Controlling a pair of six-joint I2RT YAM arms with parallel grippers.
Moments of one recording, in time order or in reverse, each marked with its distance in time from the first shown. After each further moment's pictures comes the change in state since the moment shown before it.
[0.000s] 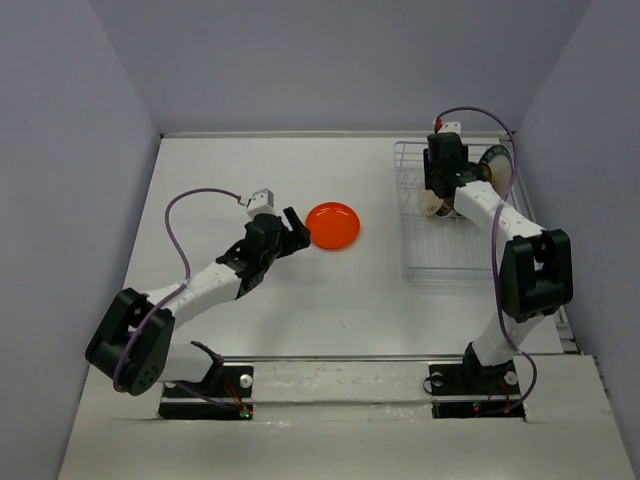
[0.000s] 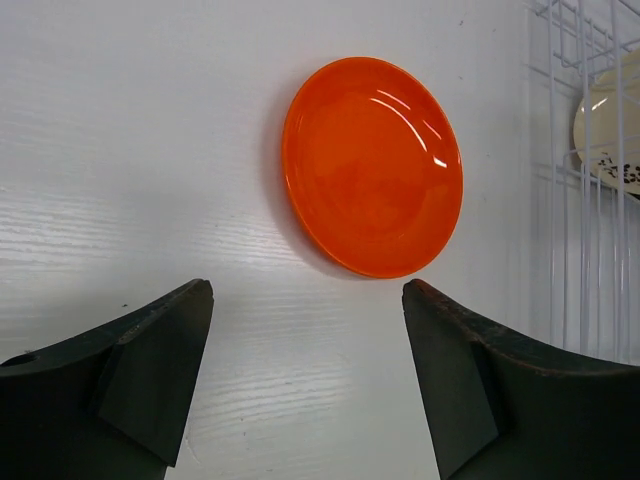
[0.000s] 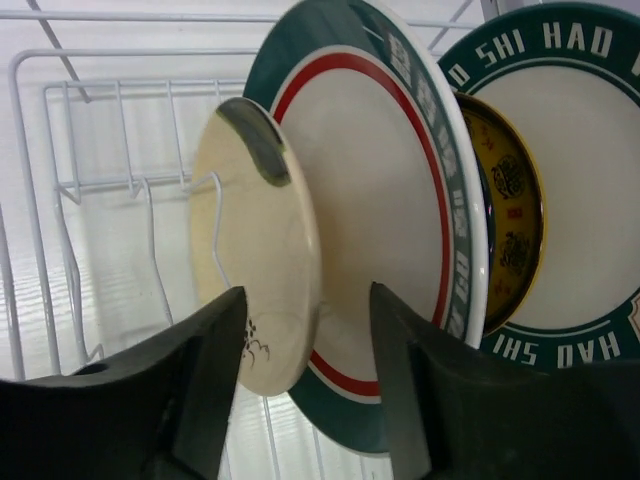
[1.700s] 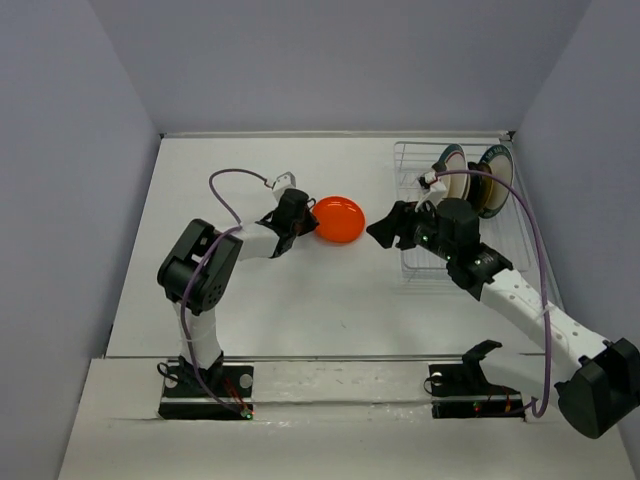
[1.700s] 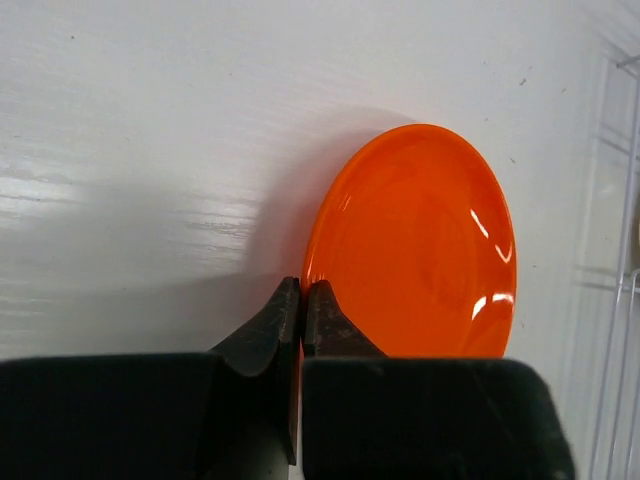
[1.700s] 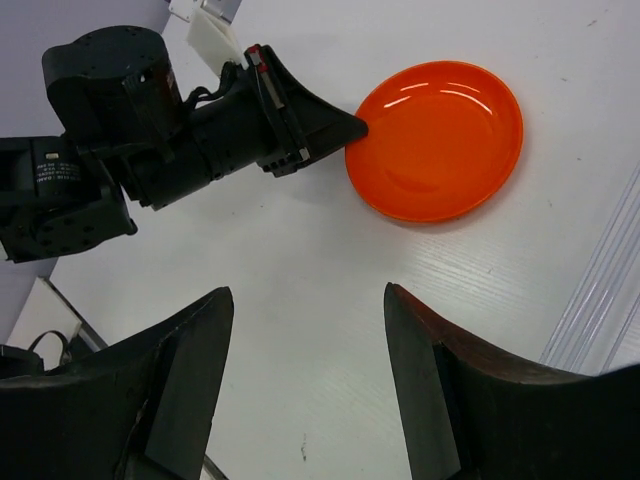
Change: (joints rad) left arm 0.047 0.587 0.364 0.097 0.032 -0.057; right arm 0.283 -0.667 -0.577 0.261 -0.776 0.491
